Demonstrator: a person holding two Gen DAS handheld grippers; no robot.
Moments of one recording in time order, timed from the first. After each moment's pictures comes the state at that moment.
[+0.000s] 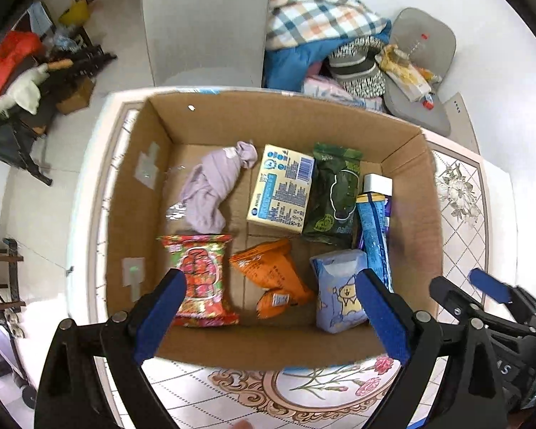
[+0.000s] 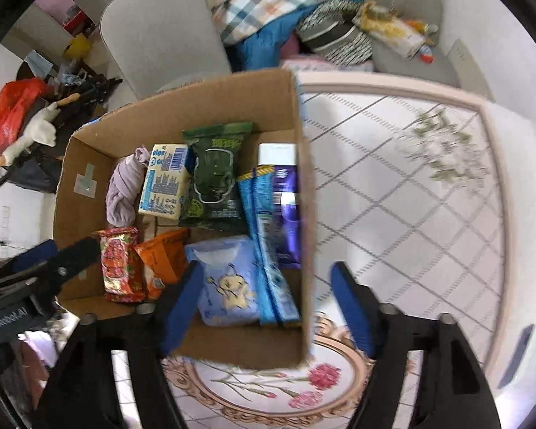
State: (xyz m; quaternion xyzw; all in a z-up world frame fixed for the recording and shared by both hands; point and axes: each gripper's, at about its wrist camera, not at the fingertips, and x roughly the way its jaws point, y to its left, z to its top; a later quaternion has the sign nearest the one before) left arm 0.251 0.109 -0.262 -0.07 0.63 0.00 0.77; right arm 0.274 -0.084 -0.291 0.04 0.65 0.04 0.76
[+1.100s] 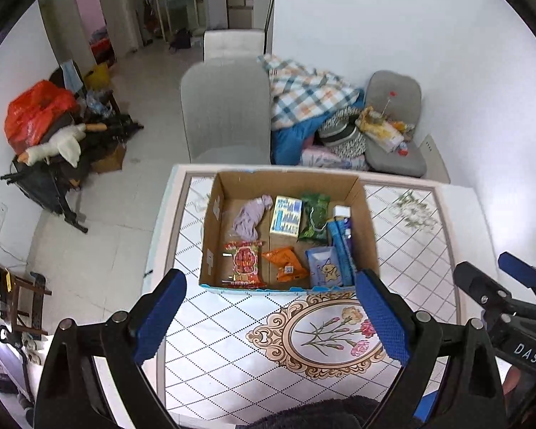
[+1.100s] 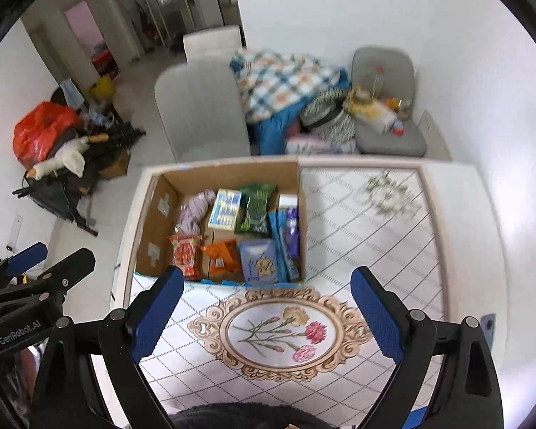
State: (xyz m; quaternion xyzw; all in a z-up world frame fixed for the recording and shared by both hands) left arm 0.106 0.113 -0.053 -0.03 0.51 0.01 0.86; right arm 0.122 -0.077 -0.057 0.02 0.52 0.04 0.85
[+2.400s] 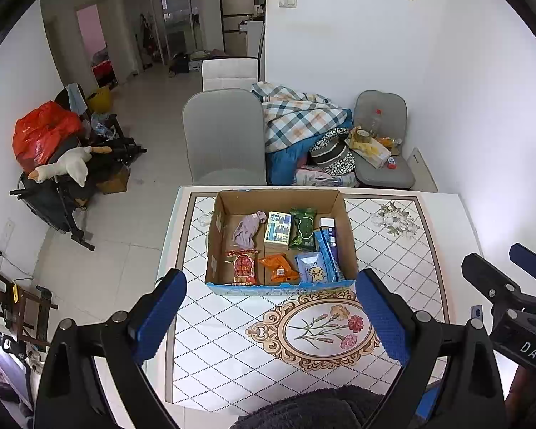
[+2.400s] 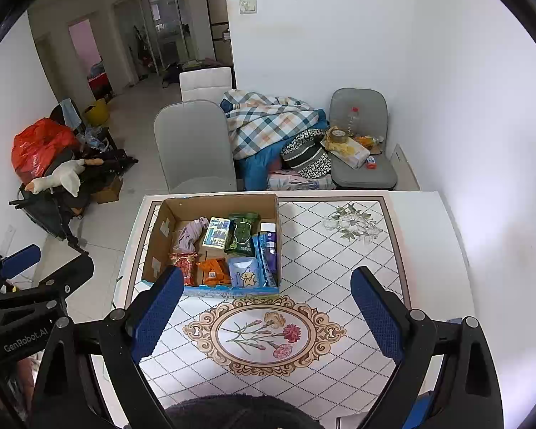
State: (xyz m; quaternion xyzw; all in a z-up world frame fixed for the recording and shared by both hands) left arm 0.056 0.099 0.003 -0.02 0.48 0.01 0.88; right arm 0.052 -0.096 0.039 0.00 0.46 0.02 0.89
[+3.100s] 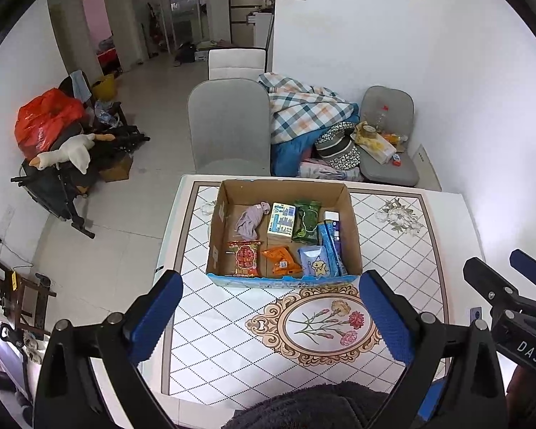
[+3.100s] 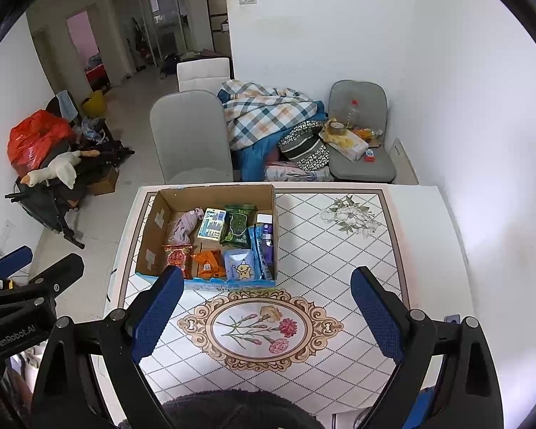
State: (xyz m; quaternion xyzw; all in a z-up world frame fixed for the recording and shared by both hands) left arm 0.059 0.105 -0.008 -0.03 0.49 0.02 0.87; right arm 0.056 -0.095 0.024 -0.01 0.48 0.02 0.88
